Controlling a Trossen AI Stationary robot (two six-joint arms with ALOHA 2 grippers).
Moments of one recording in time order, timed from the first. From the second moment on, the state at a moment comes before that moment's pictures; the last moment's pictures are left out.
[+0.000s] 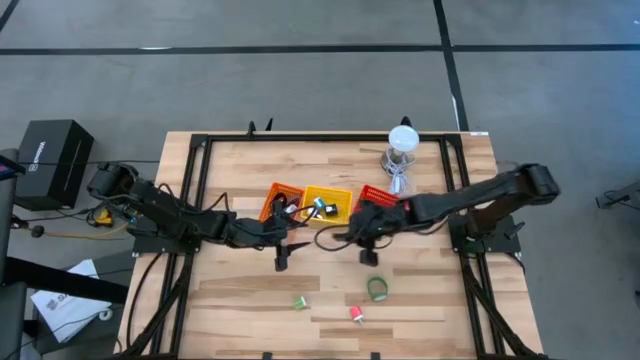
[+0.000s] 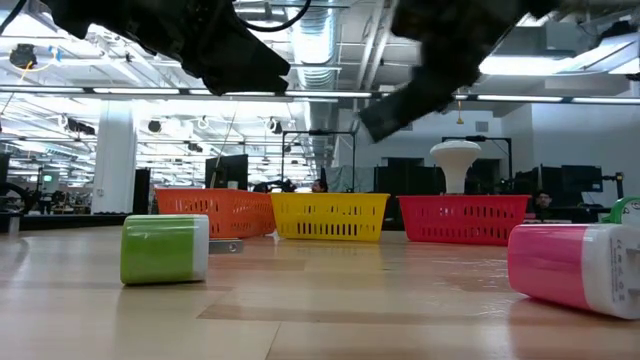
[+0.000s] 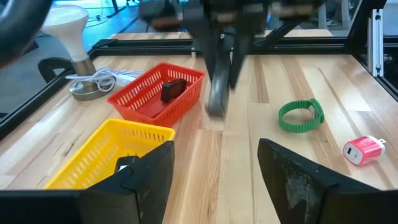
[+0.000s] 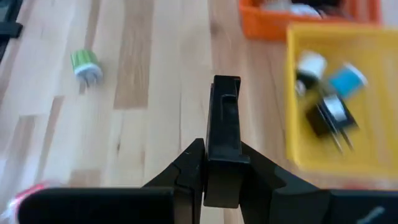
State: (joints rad) left arm -0.30 1.36 0.62 0.40 -0.45 -0.09; right arm 0.17 1.46 0.95 -0.33 0.08 0.20
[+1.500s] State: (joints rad) left arm -0.30 1.36 0.62 0.40 -0.45 -0.09; right arm 0.07 1.64 1.18 -1.00 0.31 0.42
